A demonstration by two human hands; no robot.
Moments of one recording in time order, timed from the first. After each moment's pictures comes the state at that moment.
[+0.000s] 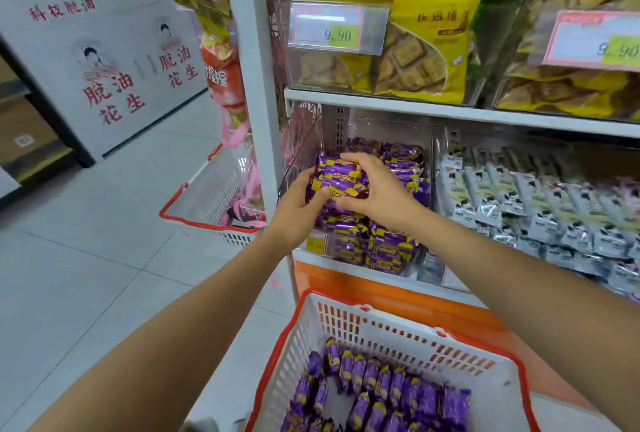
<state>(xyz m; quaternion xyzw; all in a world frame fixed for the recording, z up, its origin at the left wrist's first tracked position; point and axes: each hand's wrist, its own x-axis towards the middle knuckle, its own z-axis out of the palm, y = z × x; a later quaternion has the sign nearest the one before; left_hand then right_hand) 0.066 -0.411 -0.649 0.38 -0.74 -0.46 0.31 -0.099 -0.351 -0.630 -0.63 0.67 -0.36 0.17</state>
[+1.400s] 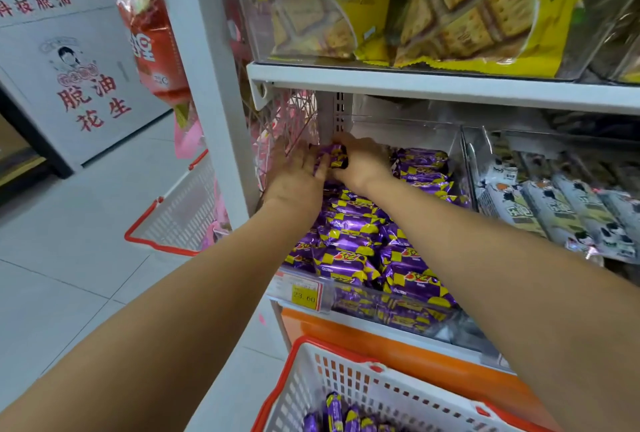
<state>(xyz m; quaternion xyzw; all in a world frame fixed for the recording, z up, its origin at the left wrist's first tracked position) -0.010 -0.507 -0.653 0.40 -0.87 0.25 -0.14 -0.145 -0.507 -0.676 -0.58 0.78 -0.24 0.01</state>
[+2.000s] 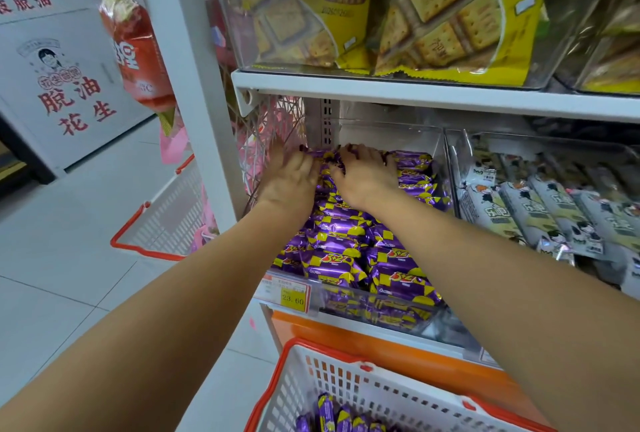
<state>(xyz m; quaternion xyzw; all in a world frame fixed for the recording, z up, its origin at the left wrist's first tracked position) -0.015 -0.511 -0.658 0.35 -0.87 0.33 -0.12 -0.150 -0.481 -0.680 -0.54 0.83 -0.11 -0.01</state>
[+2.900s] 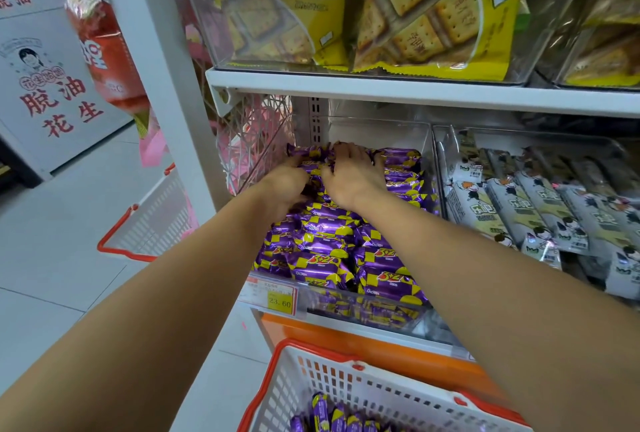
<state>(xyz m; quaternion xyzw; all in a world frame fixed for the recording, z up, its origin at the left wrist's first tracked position) -0.041 -0.541 -0.679 0.46 -0.62 -0.59 0.22 -0.150 -0.481 -0.682 -0.52 0.84 -0.17 0.01</state>
